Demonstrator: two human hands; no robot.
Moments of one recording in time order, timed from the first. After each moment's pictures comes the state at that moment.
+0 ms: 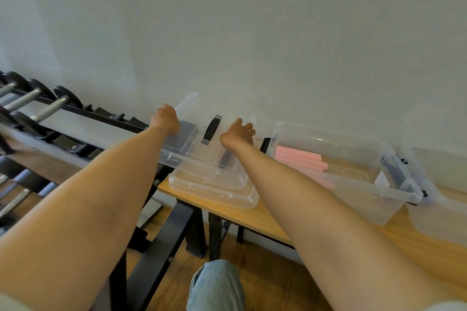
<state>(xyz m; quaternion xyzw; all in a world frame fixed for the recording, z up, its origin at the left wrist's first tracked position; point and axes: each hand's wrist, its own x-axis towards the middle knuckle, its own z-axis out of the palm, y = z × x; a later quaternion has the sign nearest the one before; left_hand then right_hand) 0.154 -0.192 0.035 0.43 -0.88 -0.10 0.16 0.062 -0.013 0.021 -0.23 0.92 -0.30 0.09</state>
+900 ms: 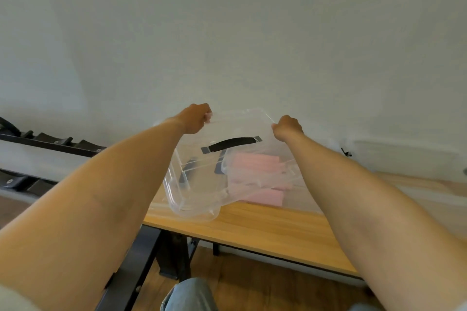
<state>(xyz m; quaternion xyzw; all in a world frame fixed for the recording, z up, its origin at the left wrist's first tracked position) 0.035 -0.082 0.080 0.11 -0.98 -0.13 0.13 -0.097 0.181 0.063 -0.13 0.96 -0.24 0.00</state>
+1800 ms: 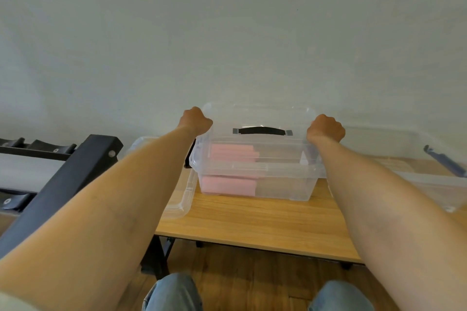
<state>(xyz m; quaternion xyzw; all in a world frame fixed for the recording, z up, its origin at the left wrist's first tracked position) -0.024 0.016 0.043 0.26 -0.92 -0.25 0.14 -0.130 0.332 0.032 0.04 0.98 -0.14 -0.13</state>
